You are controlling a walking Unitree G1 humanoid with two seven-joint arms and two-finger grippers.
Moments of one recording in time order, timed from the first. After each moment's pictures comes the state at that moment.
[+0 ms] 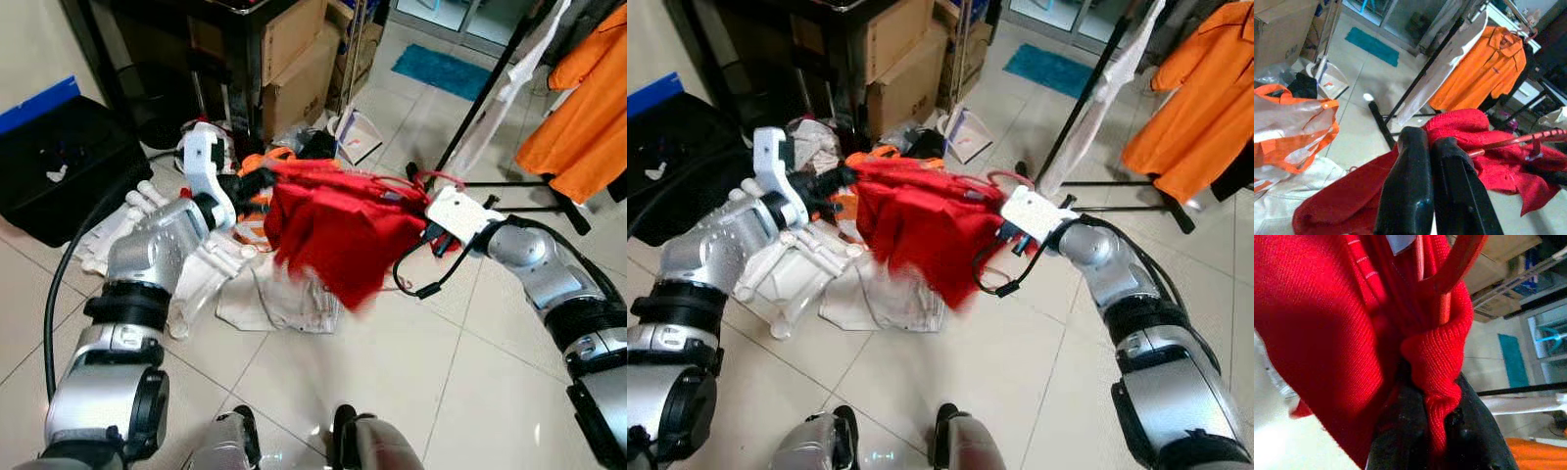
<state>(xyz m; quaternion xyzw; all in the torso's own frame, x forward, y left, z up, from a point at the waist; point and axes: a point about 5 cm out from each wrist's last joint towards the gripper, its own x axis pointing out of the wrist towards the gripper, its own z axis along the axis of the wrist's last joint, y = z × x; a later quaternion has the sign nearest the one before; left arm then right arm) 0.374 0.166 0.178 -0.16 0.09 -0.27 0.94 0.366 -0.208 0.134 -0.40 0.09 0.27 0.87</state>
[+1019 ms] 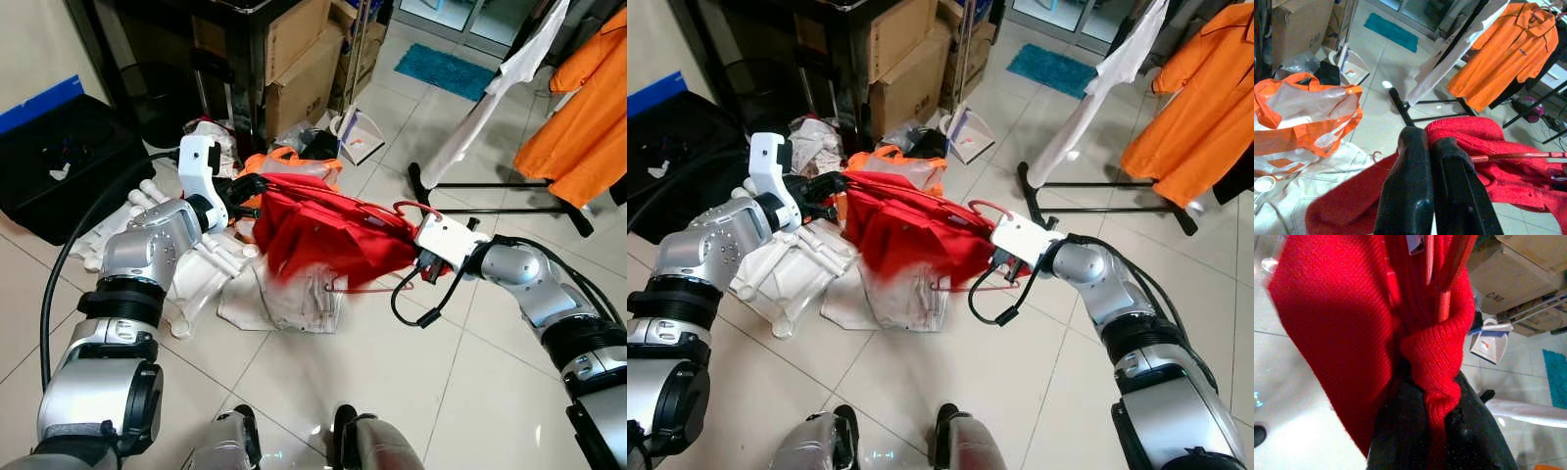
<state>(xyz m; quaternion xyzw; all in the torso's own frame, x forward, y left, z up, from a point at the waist) 0.377 0.175 0.169 -0.12 0.12 -0.25 0.95 0.349 -0.199 0.112 -0.39 0.11 0.35 0.85</state>
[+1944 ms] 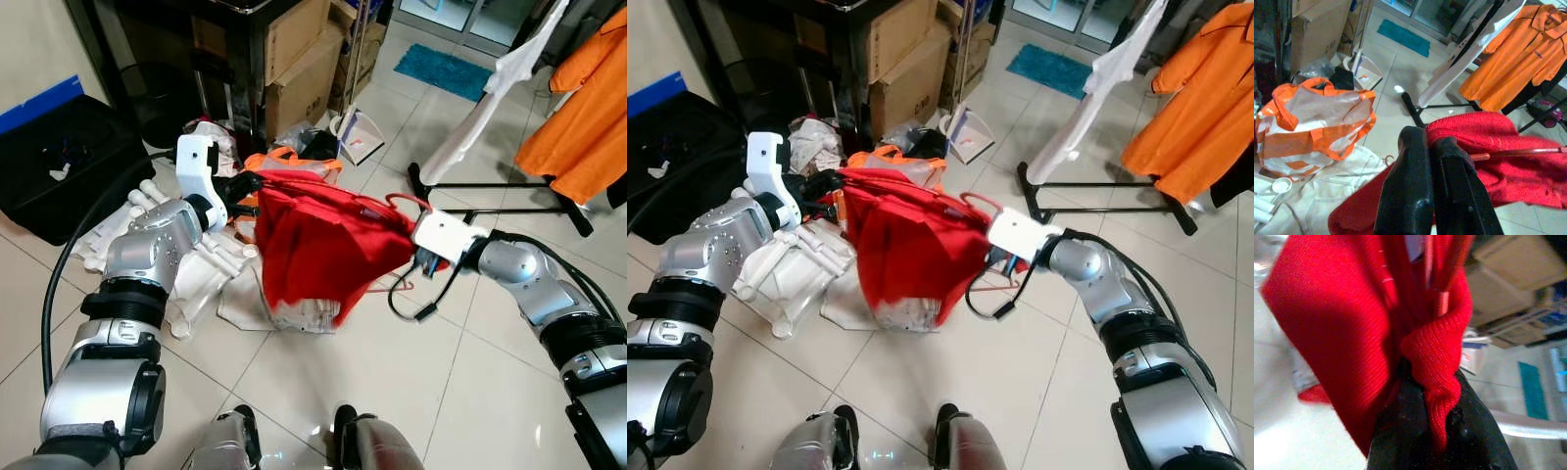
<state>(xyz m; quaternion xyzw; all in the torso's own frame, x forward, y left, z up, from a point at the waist) 0.378 0.178 0.165 -0.10 0.11 -0.22 0.96 0.353 -0.194 0.124 -0.41 0.06 0.32 0.85</state>
